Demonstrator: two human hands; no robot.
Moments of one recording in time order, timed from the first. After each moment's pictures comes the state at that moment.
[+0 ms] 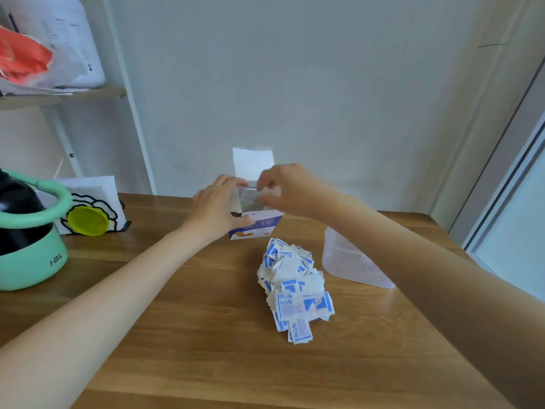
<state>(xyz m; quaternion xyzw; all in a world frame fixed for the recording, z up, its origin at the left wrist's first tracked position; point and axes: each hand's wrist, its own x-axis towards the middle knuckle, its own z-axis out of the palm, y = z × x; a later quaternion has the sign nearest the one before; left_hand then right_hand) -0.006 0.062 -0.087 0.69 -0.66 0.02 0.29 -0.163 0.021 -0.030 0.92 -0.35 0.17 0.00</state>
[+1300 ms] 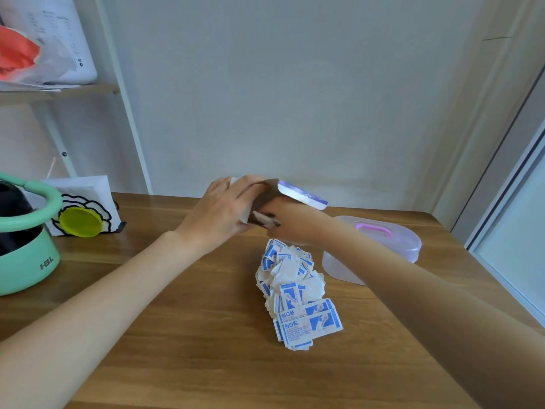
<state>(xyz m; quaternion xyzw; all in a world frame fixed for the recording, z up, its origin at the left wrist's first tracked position) -0.006 0.059 -0.094 0.52 -0.78 0.25 0.23 -0.164 0.023 -0.065 0.94 -0.34 0.06 -0.03</state>
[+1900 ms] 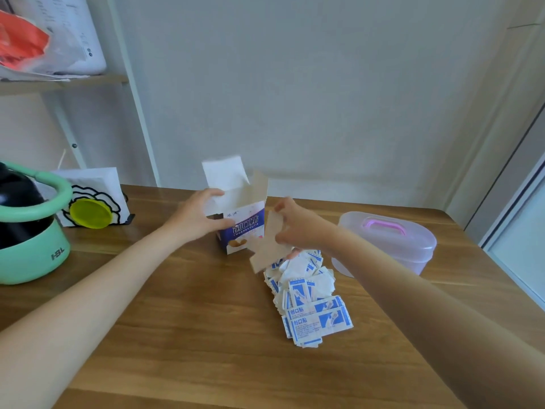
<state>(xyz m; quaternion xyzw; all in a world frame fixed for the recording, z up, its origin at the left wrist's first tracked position) 0.044 0.059 -0.117 0.74 -0.59 -0.13 0.31 -0.163 0.028 -0.084 0.82 -0.45 0.09 -0.34</state>
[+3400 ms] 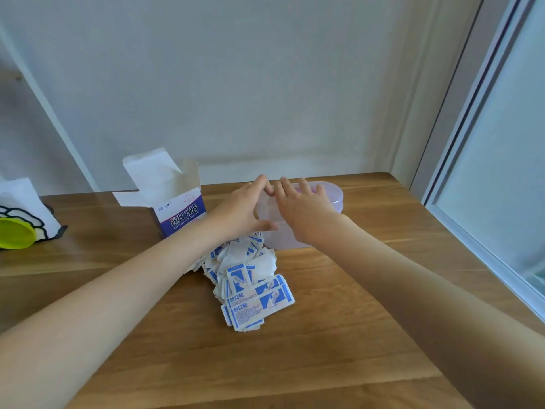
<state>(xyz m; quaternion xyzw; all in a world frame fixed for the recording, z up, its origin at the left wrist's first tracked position) -0.119 0.024 -0.106 0.60 -0.77 -0.12 0.19 -0.253 0.009 -0.104 0.85 -0.51 -0.06 0.13</state>
